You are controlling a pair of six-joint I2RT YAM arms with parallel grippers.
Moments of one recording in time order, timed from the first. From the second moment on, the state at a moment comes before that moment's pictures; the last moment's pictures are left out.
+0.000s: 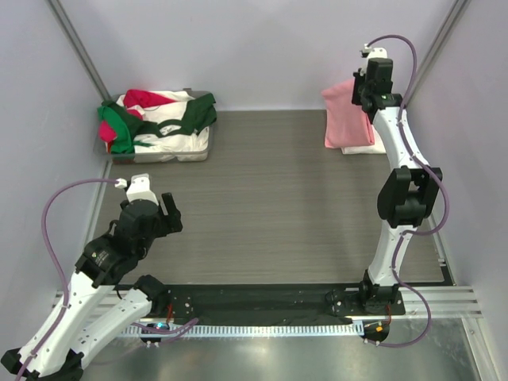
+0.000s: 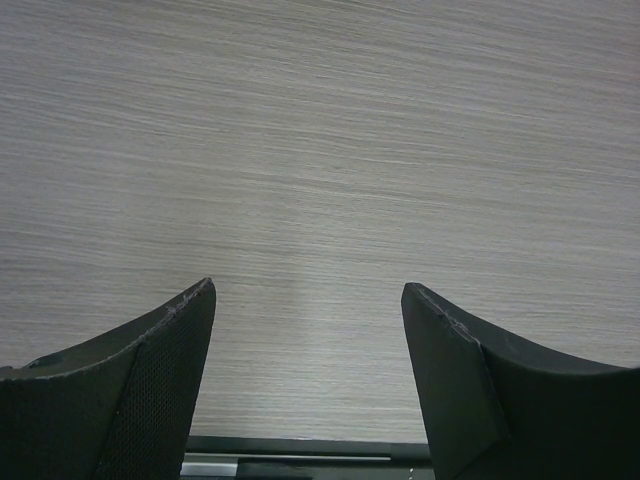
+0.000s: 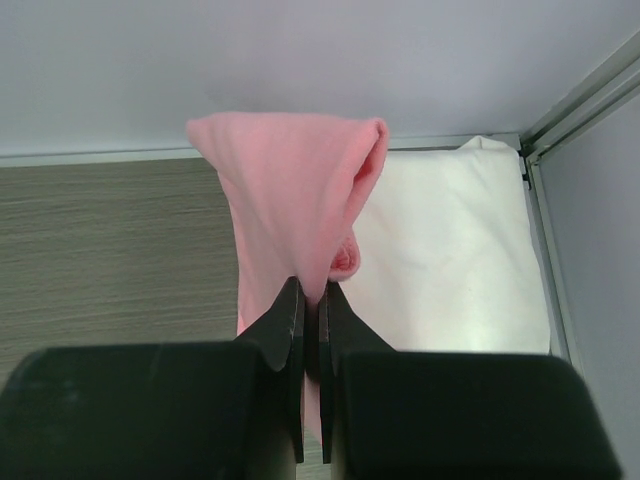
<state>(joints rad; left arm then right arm) -0.59 0.60 0.89 -0.92 -0.49 -0.51 0.01 2.01 1.99 -0.39 0.13 -0.02</state>
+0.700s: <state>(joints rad) -0.59 0.61 0.89 -0.92 -0.49 -0.51 -0.11 2.16 2.16 -0.46 0.01 -0.05</state>
